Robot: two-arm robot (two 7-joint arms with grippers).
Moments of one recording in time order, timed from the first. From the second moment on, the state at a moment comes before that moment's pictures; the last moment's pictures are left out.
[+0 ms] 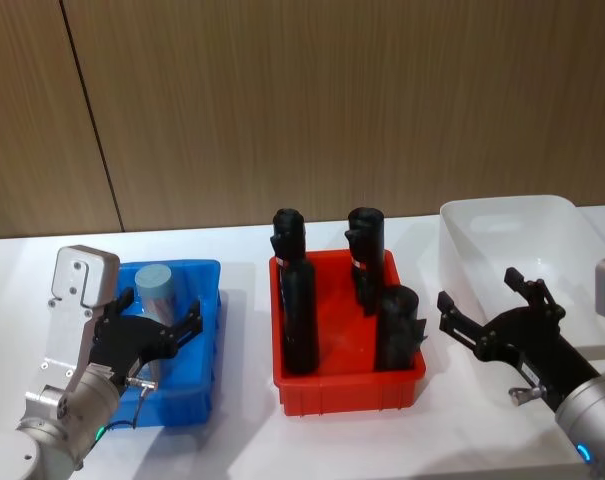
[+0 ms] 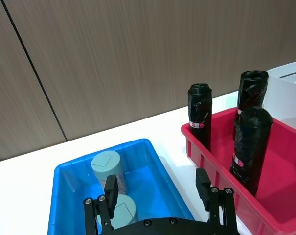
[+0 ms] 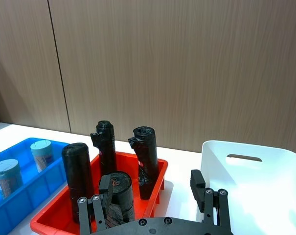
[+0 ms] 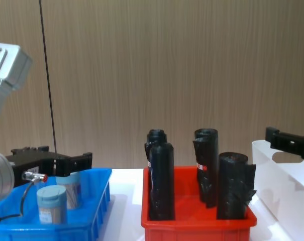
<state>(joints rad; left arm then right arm) -0.23 0.42 0.35 -1.53 -0.40 0.16 0.02 -0.01 0.34 -0.23 -1.77 0.29 0.03 0.07</state>
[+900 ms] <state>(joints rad) -0.26 0.41 0.33 -1.46 -0.38 0.19 0.03 -0.01 0.34 -0.23 -1.77 0.29 0.03 0.07</state>
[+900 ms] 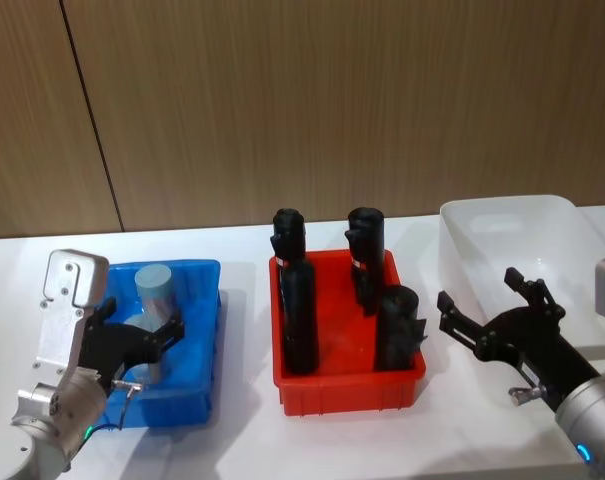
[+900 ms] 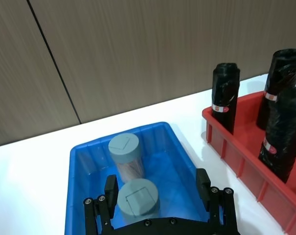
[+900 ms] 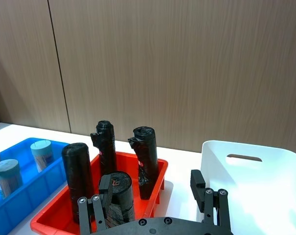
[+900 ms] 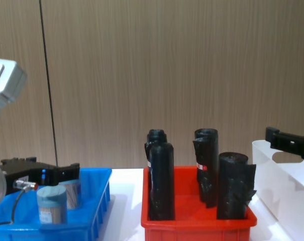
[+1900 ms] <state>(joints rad) -0.34 0.36 0.32 -1.26 -0.36 0.19 -0.02 -0.01 0.34 -0.23 -1.77 0.29 0.03 0.07</state>
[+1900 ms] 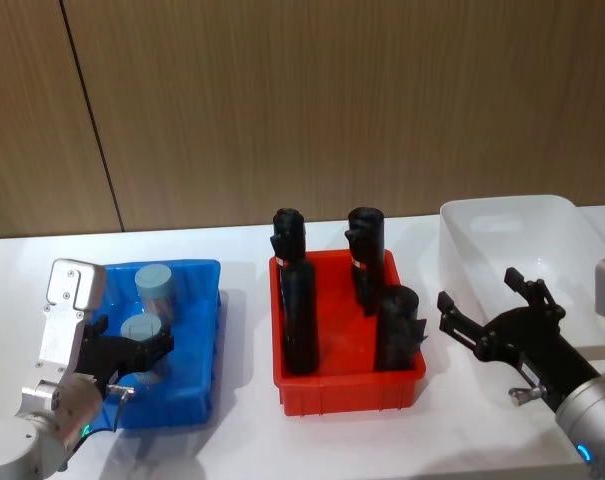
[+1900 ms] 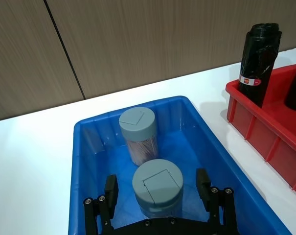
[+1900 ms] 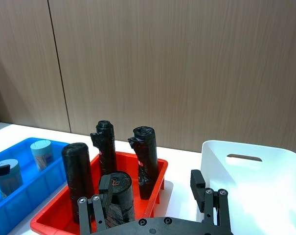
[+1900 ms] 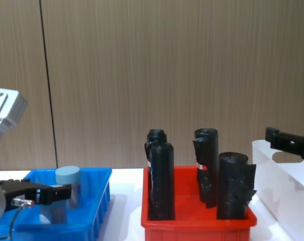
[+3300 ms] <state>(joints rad) -0.46 0.30 0.31 -1.03 -0.35 0.10 -0.13 -0.01 0.34 -0.23 -1.77 0.29 0.03 0.07</state>
